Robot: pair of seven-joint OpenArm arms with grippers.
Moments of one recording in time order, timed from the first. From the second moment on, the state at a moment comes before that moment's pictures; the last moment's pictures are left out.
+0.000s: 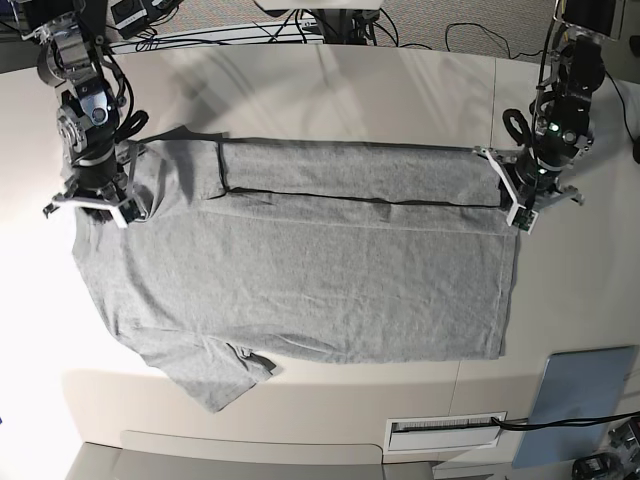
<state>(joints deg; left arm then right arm) 12.1 -30.7 4.8 96.6 -15.1 -6.8 34.6 -16.2 39.8 -8.2 105.0 -12.9 0.6 -41.7</state>
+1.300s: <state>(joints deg) 37.8 -27.8 -10.2 100.9 -28.9 -20.6 35.3 -41.4 39.7 1.2 102.6 -5.9 1.0 -36.5</state>
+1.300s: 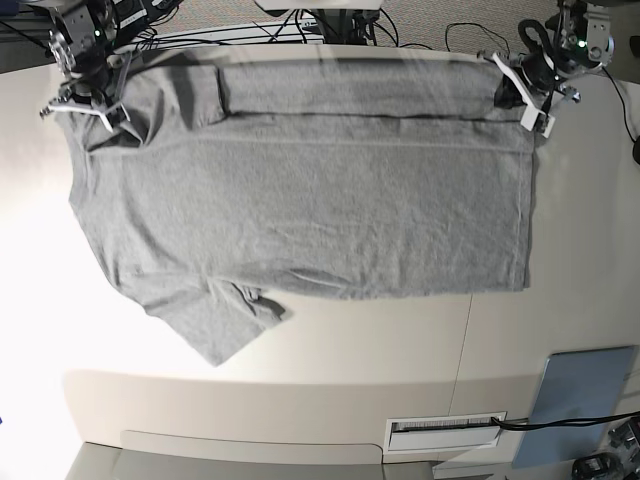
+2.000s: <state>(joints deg) 24.4 -27.4 -14.8 111.2 -26.9 -13.3 38.6 -36.8 39.6 14.7 112.8 -2.8 -1.7 -33.3</state>
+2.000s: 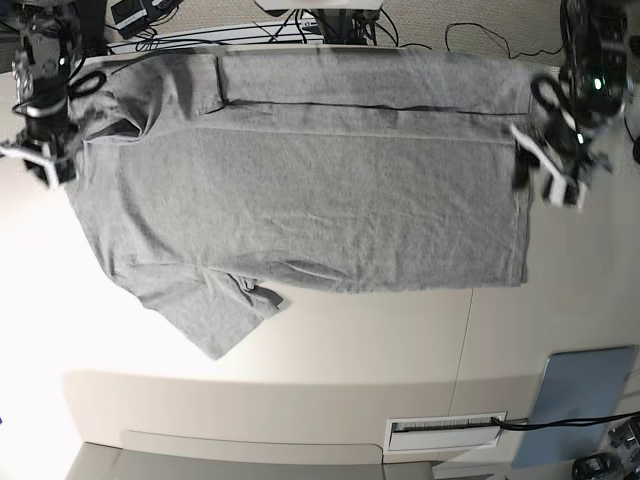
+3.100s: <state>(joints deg) -28.1 -26.8 0.0 47.5 -32.9 -21.2 46.3 -24.1 39.0 14.5 112.1 8.5 7.3 -38.1</state>
